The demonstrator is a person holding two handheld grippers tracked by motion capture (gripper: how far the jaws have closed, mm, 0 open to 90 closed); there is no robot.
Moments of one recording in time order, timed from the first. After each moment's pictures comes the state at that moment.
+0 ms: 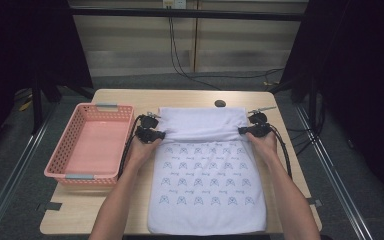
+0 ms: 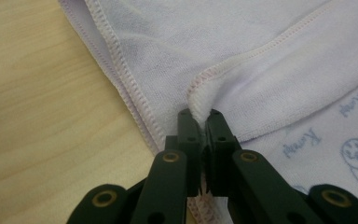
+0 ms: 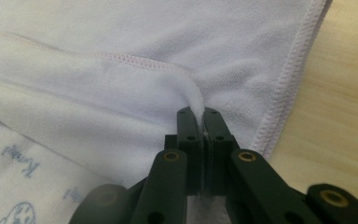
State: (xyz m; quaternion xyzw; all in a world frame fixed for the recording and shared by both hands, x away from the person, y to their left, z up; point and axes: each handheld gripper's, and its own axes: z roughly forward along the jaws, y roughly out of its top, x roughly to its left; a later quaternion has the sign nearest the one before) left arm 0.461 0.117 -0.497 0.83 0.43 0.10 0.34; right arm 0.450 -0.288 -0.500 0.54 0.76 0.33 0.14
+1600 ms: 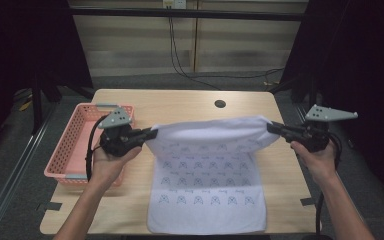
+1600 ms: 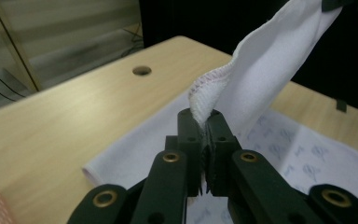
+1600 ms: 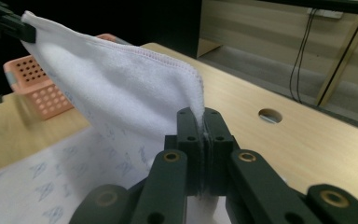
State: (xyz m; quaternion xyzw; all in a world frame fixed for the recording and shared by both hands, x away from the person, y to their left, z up) left arm 0.311 0.164 -0.348 0.80 0.28 0.12 0.51; right arm 0.284 -0.324 -0.337 0.35 0.75 0.52 0.20
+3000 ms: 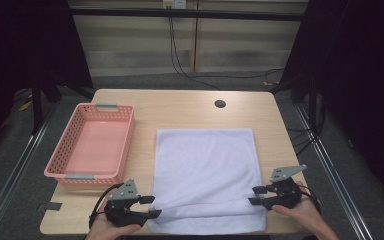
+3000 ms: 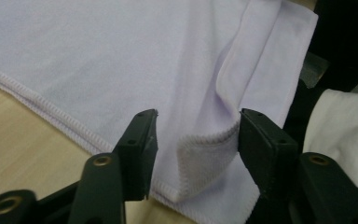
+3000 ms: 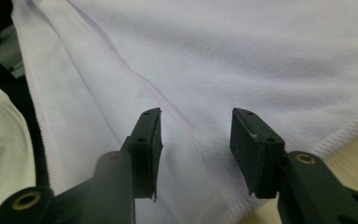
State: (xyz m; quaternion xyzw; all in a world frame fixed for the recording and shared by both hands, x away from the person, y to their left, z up) left arm 0.224 0.173 -0.467 0.87 0.24 -0.01 0.44; right arm 0.226 -0.294 -0.475 0.34 0.86 0.38 0.02
